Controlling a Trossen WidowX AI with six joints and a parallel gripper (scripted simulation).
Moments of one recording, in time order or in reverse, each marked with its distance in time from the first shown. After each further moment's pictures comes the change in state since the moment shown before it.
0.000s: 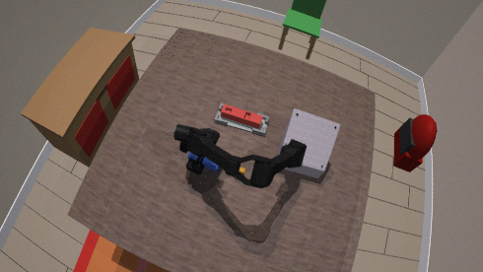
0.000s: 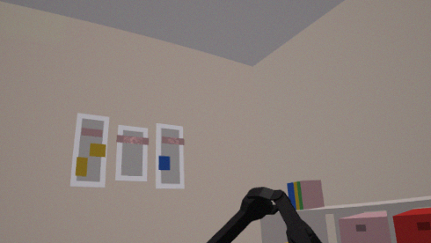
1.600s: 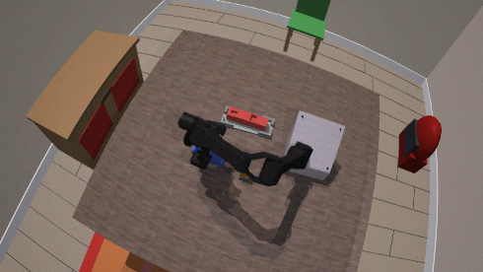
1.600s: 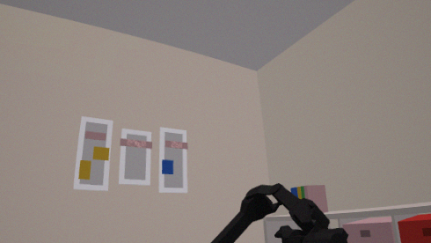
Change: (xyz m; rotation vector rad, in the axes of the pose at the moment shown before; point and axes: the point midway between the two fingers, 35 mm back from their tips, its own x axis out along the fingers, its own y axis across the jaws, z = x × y) arm -0.061 -0.005 0.002 0.018 0.013 -0.008
